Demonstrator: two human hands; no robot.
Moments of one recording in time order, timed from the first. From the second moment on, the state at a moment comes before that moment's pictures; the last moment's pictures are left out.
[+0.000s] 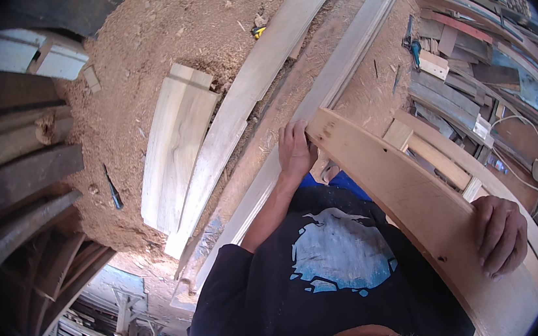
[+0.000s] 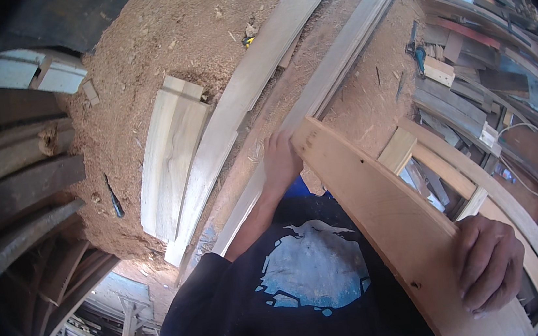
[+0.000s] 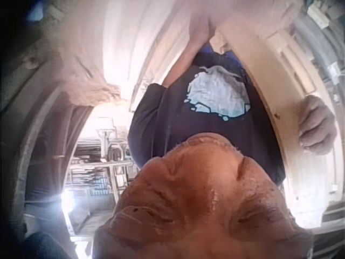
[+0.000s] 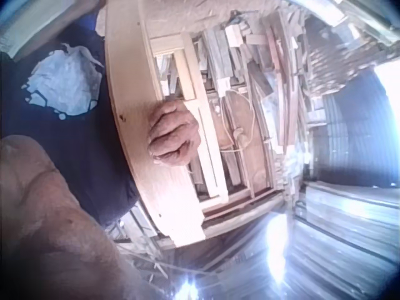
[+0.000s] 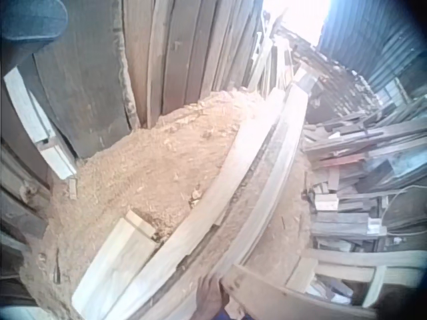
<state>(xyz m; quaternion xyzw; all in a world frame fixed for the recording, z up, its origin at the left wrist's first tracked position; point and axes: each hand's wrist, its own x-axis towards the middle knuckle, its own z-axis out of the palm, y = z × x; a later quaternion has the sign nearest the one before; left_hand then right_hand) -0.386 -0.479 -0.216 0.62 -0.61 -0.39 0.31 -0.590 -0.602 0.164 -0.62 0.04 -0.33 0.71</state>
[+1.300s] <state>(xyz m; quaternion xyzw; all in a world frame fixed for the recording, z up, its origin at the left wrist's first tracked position) -0.388 -0.475 -0.216 0.63 -0.59 -0.39 0.32 -0.577 -0.644 0.169 -0.63 0.01 -0.19 0.75</state>
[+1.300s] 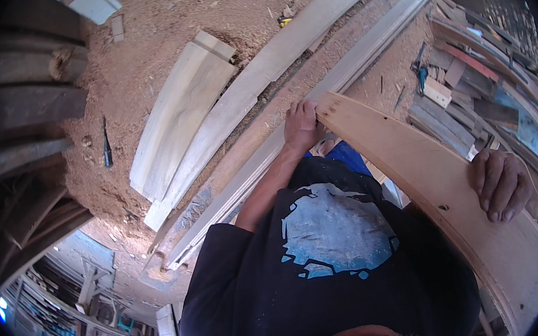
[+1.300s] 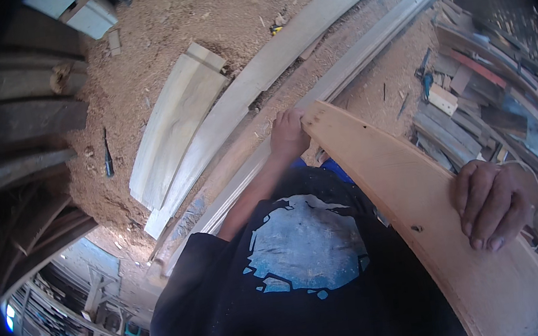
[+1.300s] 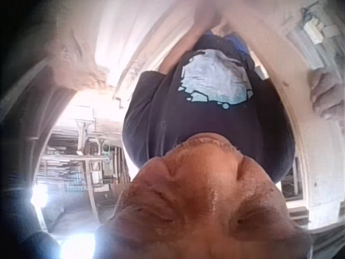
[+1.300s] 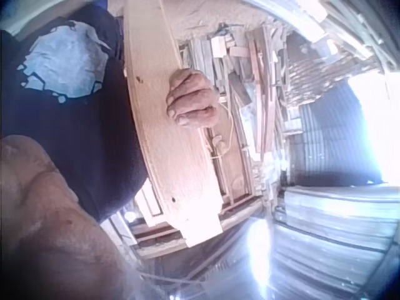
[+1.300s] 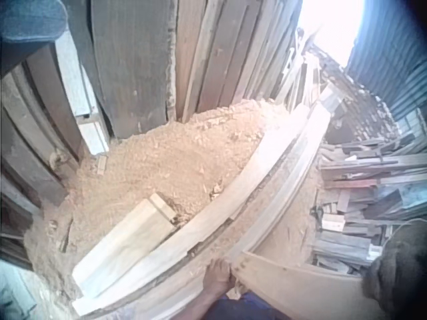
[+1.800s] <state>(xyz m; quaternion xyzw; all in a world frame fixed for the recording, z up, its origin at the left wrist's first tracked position) -0.385 -0.470 -0.234 0.70 -0.57 -0.38 0.22 -0.521 -0.636 0.118 -0.65 0.00 -0.36 0.67</state>
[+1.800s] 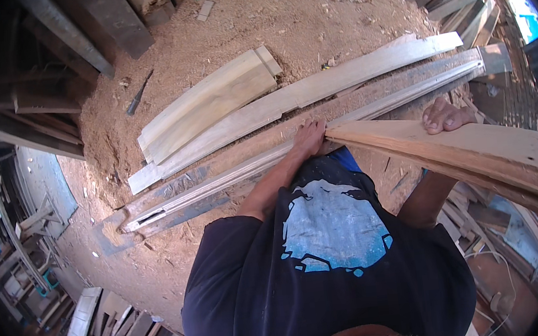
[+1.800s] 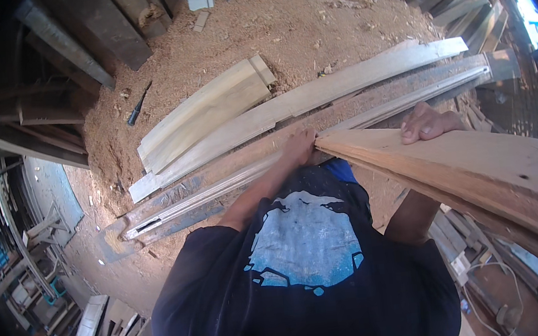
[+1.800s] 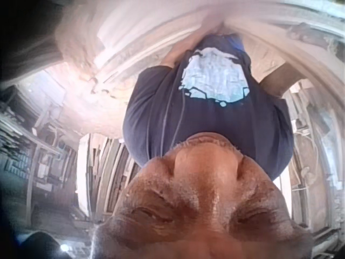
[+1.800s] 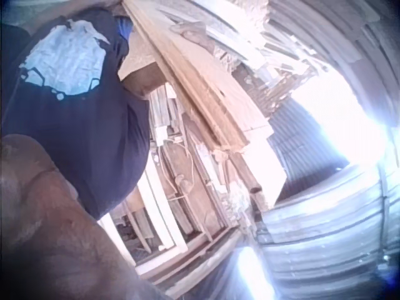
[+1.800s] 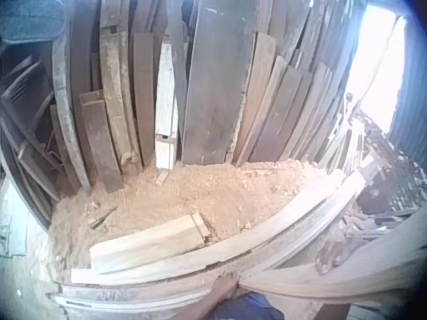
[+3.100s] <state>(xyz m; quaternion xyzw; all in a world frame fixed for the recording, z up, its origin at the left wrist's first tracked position) -0.377 -0.401 -0.194 0.87 -0.41 -0.27 -0.03 -0.496 -1.007 -0.240 -0.27 0.64 -0.30 0.66</state>
